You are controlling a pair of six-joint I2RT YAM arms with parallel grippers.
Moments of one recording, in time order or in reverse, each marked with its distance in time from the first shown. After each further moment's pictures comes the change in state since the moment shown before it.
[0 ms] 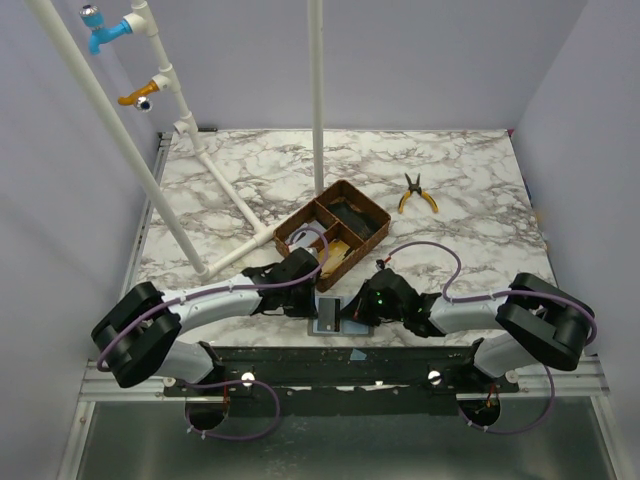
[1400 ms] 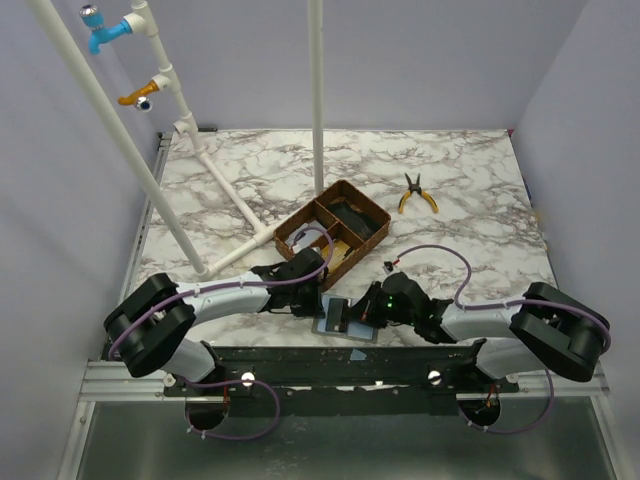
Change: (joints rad) left arm -0.021 0.098 0.030 0.046 -0.010 -0.081; right arm -0.022 -0.080 -0.091 0.080 -0.036 -0.011
